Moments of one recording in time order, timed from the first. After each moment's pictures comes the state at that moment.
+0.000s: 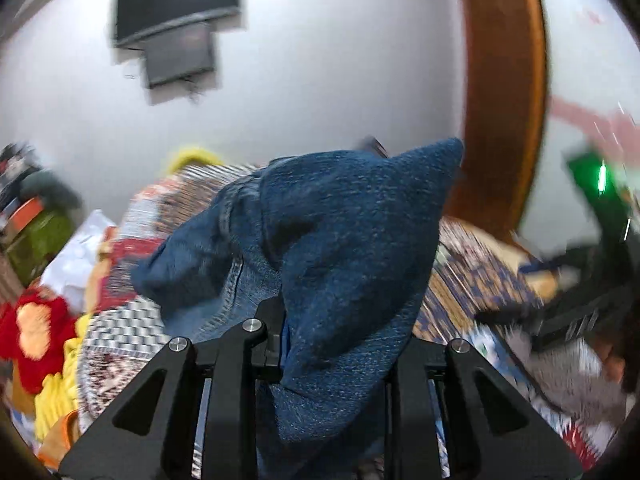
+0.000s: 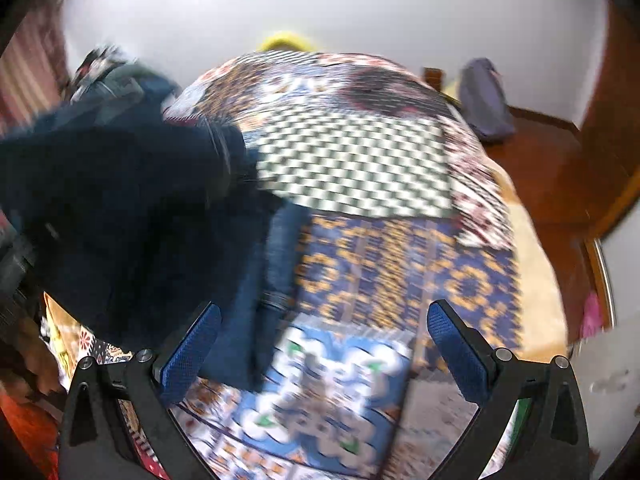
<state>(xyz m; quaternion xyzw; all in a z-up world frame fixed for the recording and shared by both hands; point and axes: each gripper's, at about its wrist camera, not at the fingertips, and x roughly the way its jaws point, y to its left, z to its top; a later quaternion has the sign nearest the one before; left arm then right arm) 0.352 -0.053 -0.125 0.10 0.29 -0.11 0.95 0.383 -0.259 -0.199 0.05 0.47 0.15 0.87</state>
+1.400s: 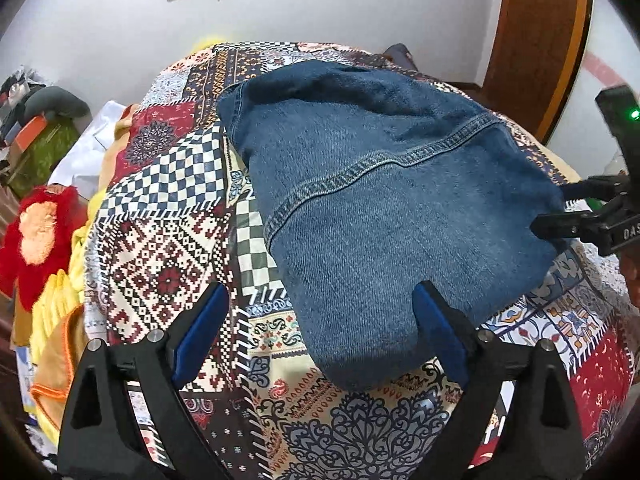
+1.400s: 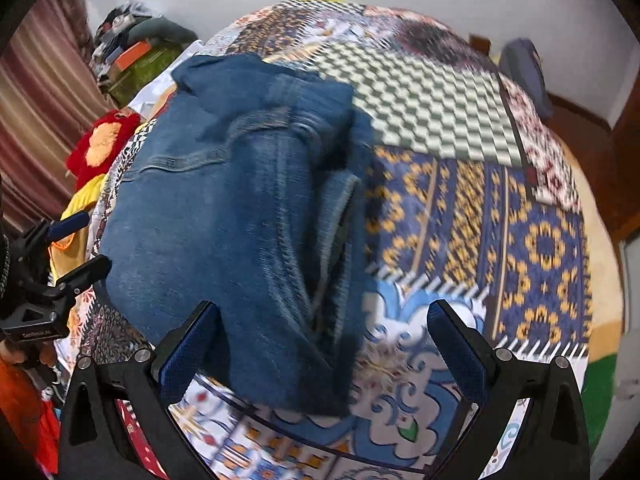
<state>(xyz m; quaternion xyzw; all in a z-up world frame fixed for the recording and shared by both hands) 0.310 0.062 -0.191 0.05 0.44 -0.06 0.89 0.360 -0.212 -0.253 0.02 0.52 0.22 0.82</state>
